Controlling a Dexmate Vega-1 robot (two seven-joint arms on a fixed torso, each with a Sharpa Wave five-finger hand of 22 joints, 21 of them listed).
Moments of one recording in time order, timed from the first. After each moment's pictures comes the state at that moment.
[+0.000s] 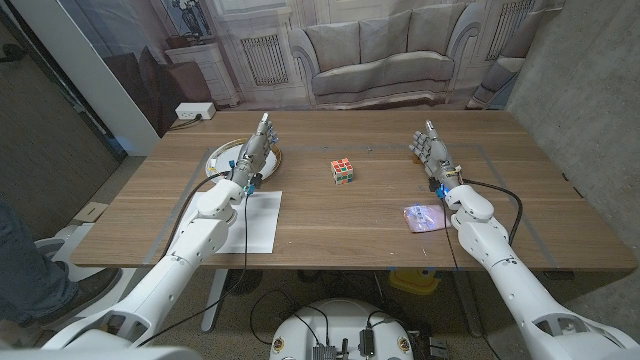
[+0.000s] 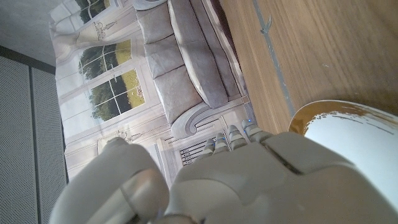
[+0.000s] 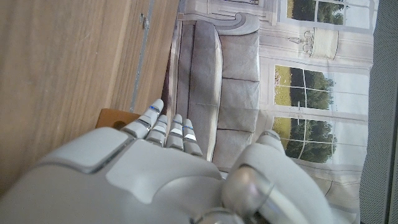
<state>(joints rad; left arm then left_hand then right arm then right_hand) 0.91 0.43 0.25 -1.40 -0.53 -0.23 -0.09 0.48 0.01 -0.10 0.14 0.31 -0.13 0.03 0.19 0.18 -0.11 -0.02 0.20 0.18 -0.14 -0.01 0.18 0.18 -0.12 -0.03 0.19 0.17 -0.90 -0.28 -0.09 -1.28 0.44 0.21 0.18 0.32 0.01 0.05 0.02 0.23 0.15 0.10 0.19 0.18 0.17 0.07 0.20 0.18 0.08 0.05 0.18 0.18 0.12 -0.04 0.36 0.17</state>
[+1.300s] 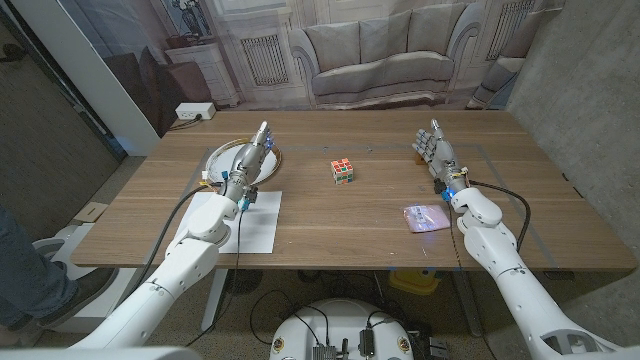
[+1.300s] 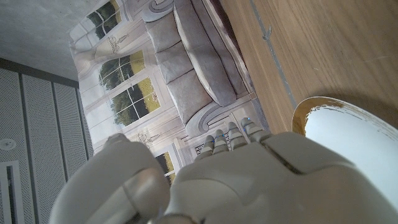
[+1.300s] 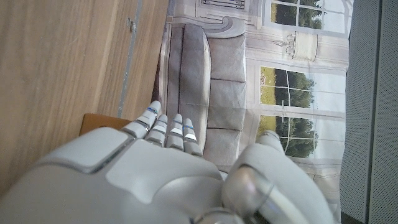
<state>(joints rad) 1.09 0.55 0.26 -1.62 -0.50 -0.30 0.03 0.51 0.02 -0.10 0.12 0.32 -0.08 0.04 0.20 0.18 -0.07 -0.02 0.21 0.18 -0.10 -0.01 0.19 0.18 -0.09 -0.04 0.20 0.17 -0.98 -0.28 -0.05 -1.40 0.45 0.22 0.21 0.32 0.01 0.05 0.02 0.23 0.16 0.09 0.19 0.18 0.17 0.08 0.20 0.18 0.09 0.05 0.18 0.18 0.12 -0.04 0.34 0.17</state>
